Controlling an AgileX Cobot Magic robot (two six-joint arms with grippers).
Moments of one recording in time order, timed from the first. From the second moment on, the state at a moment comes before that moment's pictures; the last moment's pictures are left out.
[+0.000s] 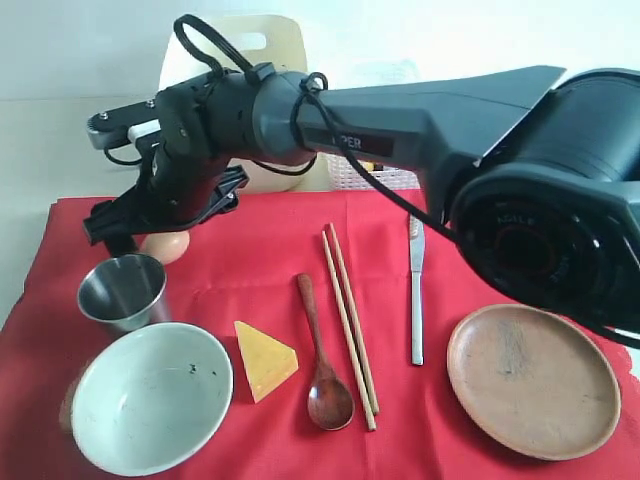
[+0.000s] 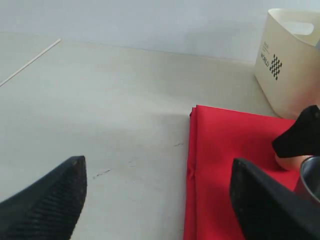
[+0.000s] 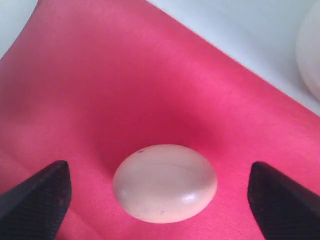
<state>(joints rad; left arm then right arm) 0.08 0.01 0.00 0.10 0.37 -0.15 0.86 2.42 -1.97 0.10 0.67 0.16</state>
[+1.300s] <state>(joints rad) 0.08 0.01 0.00 0.10 0.37 -0.15 0.88 2.17 -1.97 0.03 0.76 0.22</state>
